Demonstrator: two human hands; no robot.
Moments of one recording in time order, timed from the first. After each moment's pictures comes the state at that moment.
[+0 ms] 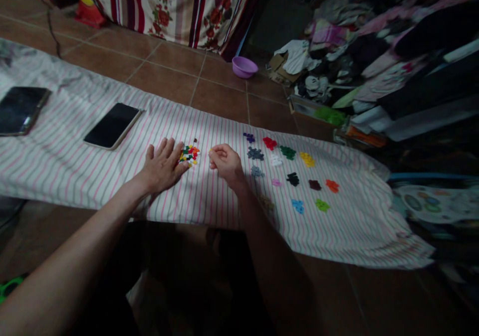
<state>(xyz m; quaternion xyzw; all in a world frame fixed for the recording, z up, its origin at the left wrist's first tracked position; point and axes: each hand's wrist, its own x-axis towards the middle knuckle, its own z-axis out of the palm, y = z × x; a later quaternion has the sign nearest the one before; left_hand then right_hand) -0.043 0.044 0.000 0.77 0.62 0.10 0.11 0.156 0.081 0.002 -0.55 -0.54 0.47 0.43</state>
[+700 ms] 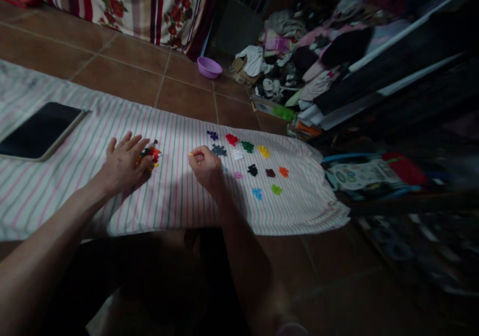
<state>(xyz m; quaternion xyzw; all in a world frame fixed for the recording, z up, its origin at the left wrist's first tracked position) -0.023 0.062 0.014 0.78 0.61 0.16 0.07 0.202 0.062 0.014 -0.59 -0.69 0.17 0.38</state>
